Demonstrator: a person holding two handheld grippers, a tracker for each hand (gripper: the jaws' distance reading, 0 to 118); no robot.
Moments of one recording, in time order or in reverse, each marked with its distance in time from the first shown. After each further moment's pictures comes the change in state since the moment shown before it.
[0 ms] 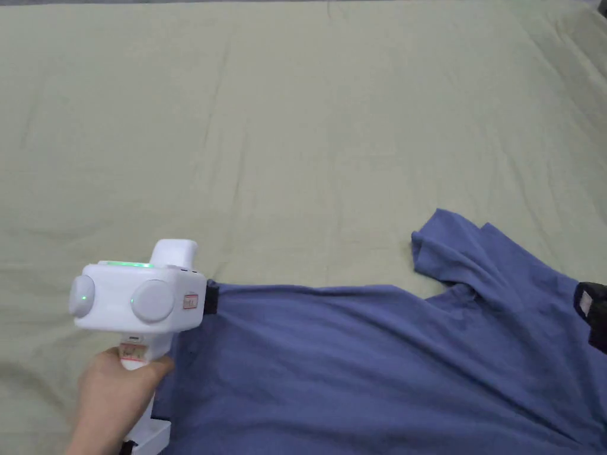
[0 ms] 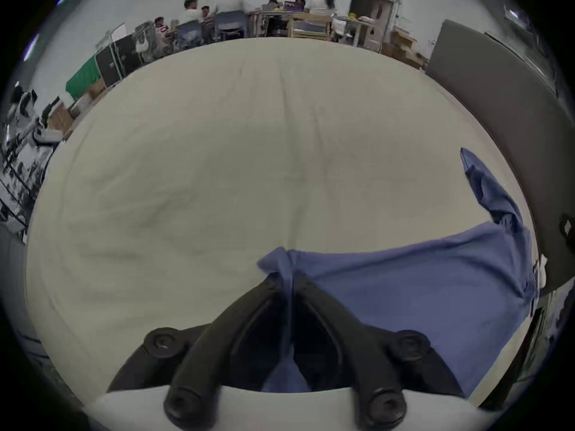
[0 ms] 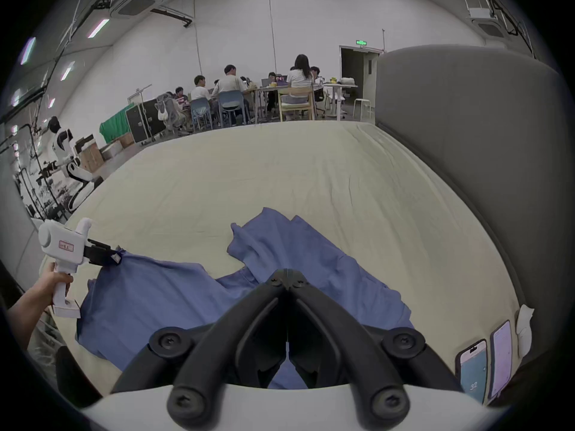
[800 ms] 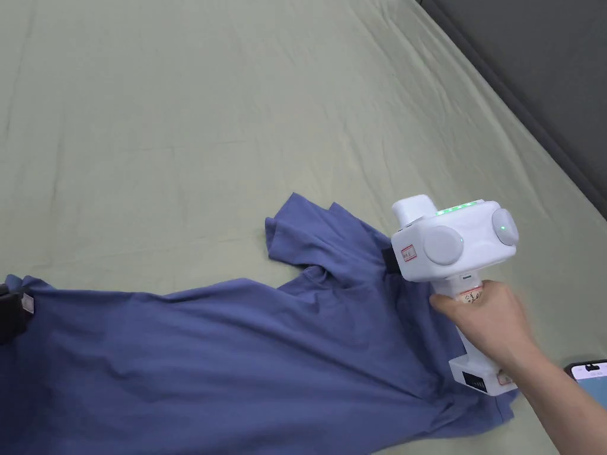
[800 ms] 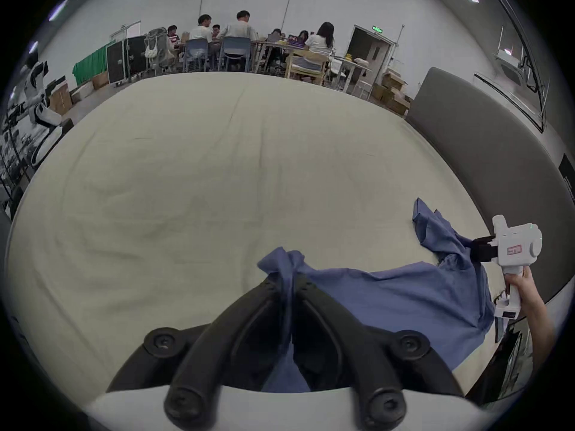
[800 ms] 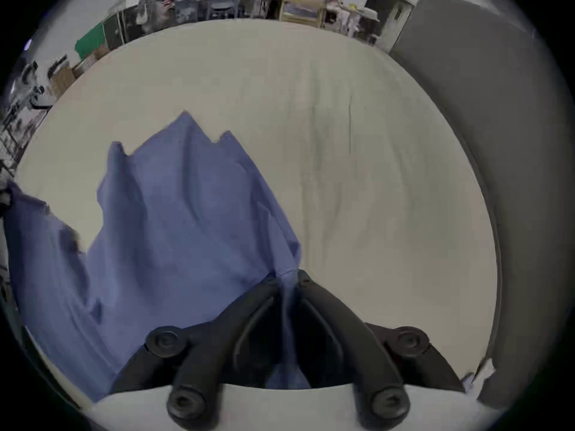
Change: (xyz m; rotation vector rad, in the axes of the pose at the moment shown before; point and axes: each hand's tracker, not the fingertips) left arm 0.018 -0.002 0.067 0.166 -0.118 0.127; right arm 0.063 0.018 -0.165 -0.436 -0.145 0.190
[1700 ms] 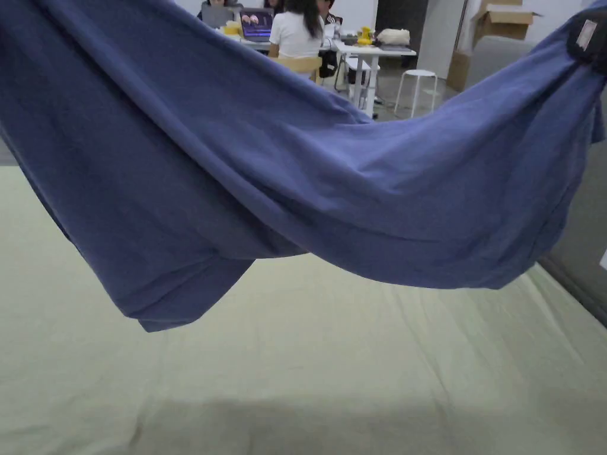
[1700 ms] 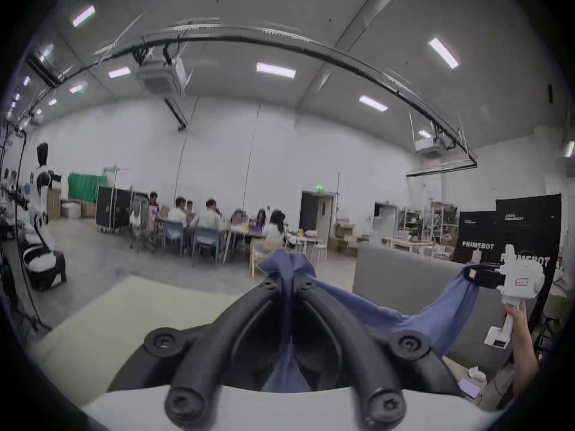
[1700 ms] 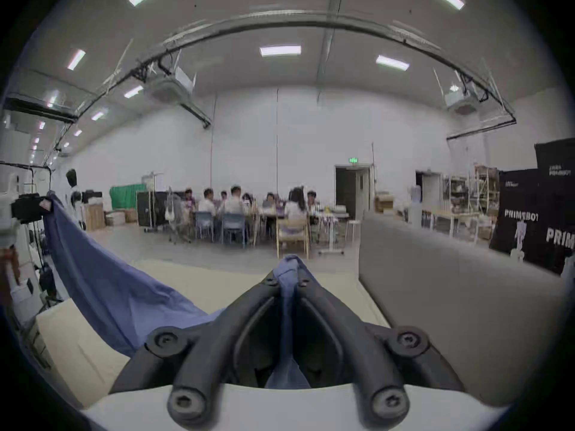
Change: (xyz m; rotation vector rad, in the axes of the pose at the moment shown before) left arm 0.045 0.198 0.408 0.949 -0.138 -0.173; right arm 0.043 0.053 0.484 1.093 0.023 -0.177
